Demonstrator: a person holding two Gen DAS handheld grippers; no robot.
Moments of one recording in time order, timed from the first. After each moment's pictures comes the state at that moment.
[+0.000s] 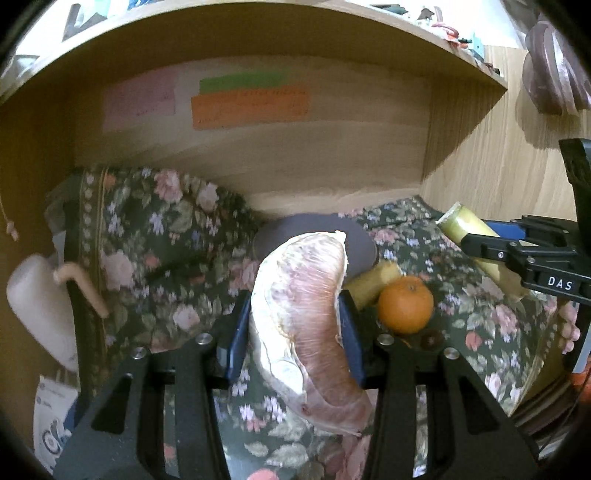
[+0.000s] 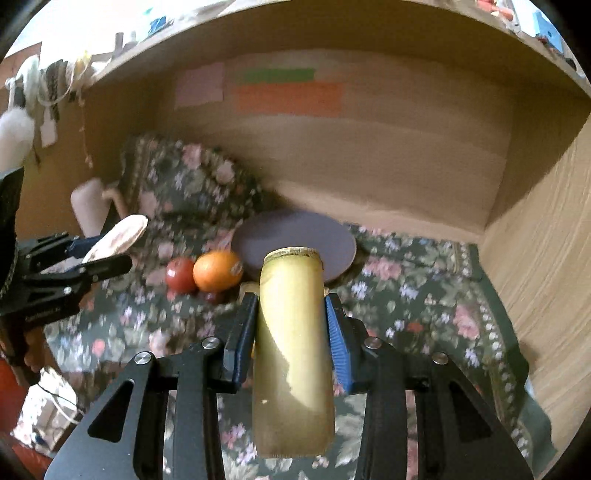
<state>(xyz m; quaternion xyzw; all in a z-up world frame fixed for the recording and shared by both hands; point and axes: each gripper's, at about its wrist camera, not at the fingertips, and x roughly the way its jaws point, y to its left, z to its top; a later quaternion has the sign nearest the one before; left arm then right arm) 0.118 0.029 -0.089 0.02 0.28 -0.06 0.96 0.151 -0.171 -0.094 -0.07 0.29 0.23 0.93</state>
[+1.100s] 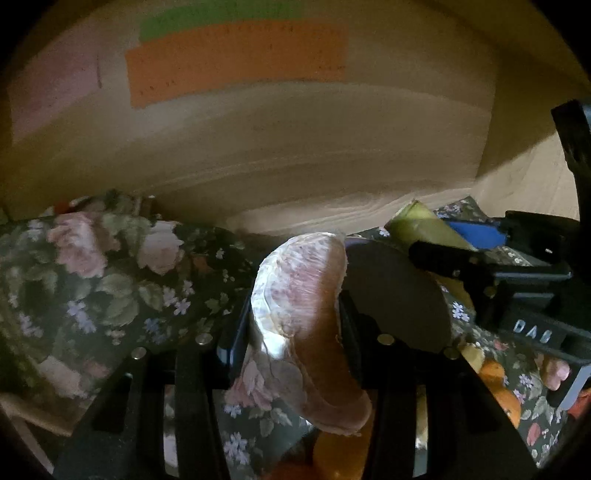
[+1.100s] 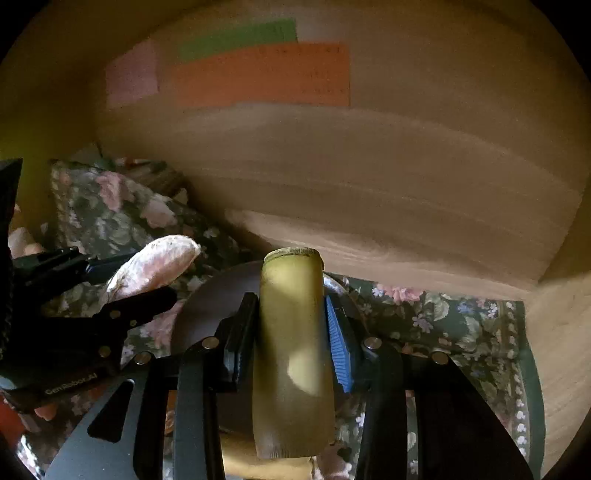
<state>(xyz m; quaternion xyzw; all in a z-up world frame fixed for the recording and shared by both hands) 0.319 0.035 -0.113 0.03 0.36 -0.07 0.93 0.323 -0.115 -0.115 -0.08 0.34 0.22 0.91</state>
